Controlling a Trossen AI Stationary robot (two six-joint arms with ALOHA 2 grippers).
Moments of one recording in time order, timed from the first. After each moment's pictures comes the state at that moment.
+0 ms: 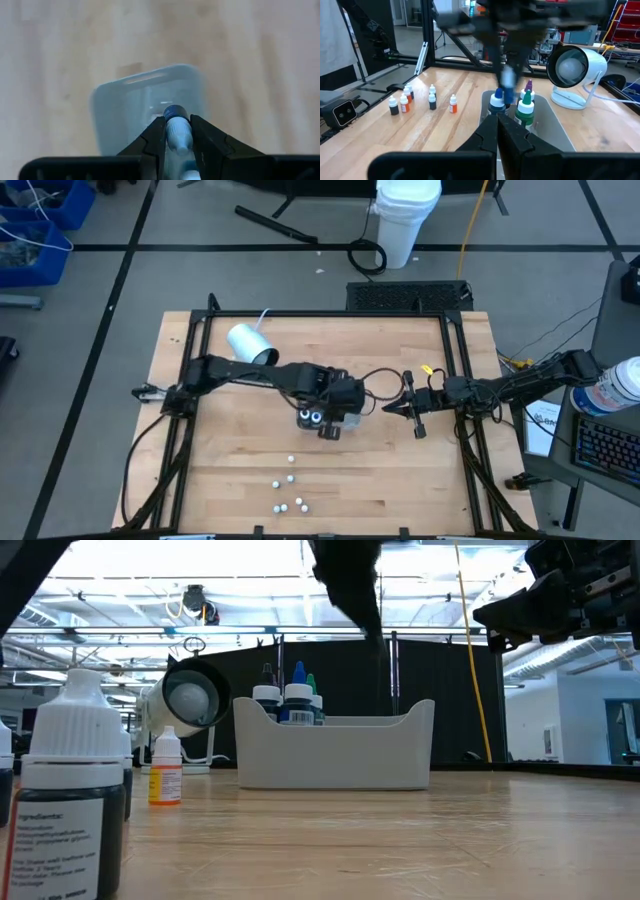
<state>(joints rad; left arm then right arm) -0.10 2.14 2.10 -1.08 -0.10 0.10 0.15 0.76 0.12 0.57 0.00 -0.04</state>
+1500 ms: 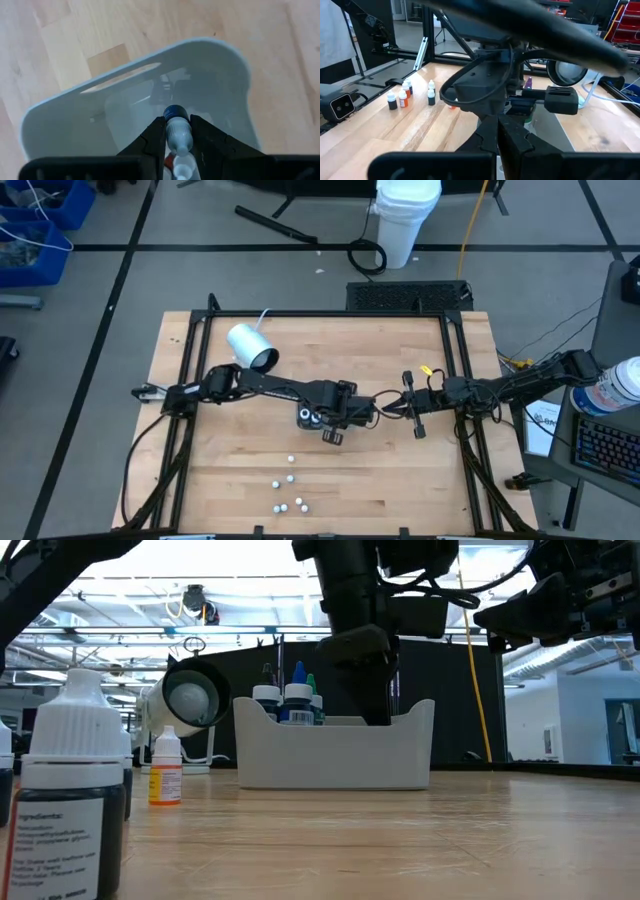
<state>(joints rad) -0.11 2.33 2.06 -1.00 -0.16 0.24 0.15 0.76 0.12 0.56 0.00 -0.07</state>
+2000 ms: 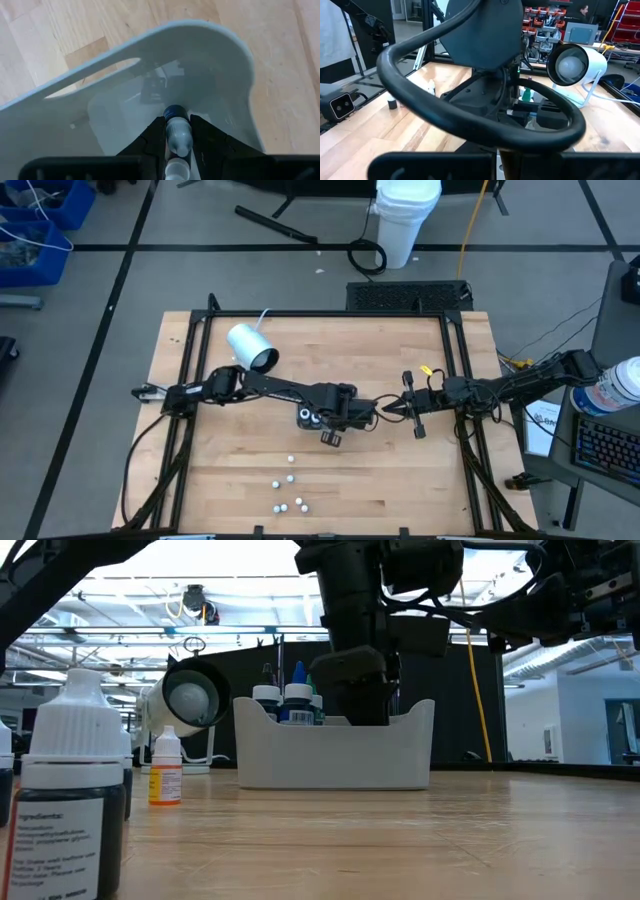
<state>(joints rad) -0.10 2.37 2.06 -1.01 -0.14 0.27 0.15 0.76 0.12 0.56 0.00 -0.07</state>
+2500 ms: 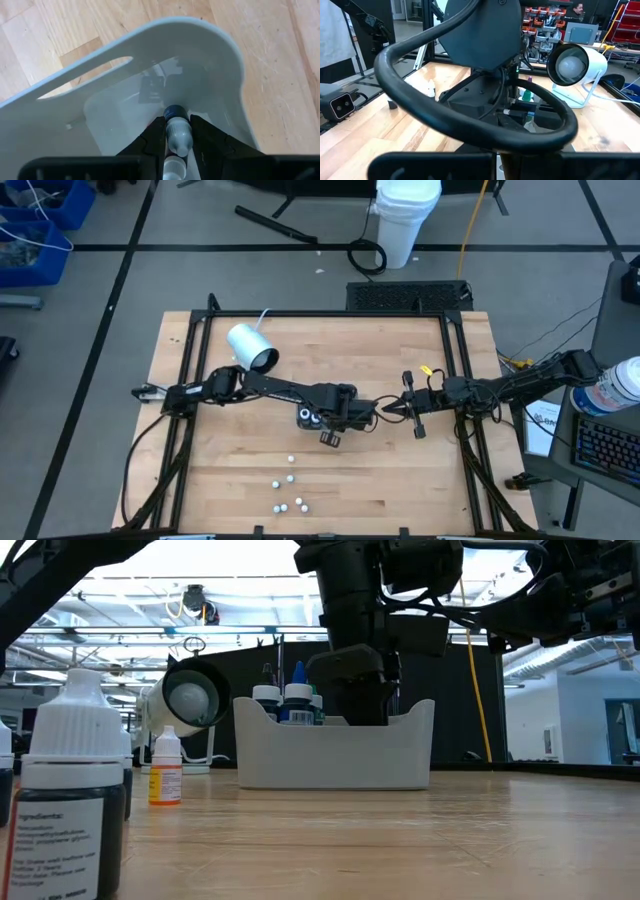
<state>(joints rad) -0.10 2.37 2.06 -1.02 -0.13 0.28 0.15 0.76 0.12 0.56 0.00 -0.07</state>
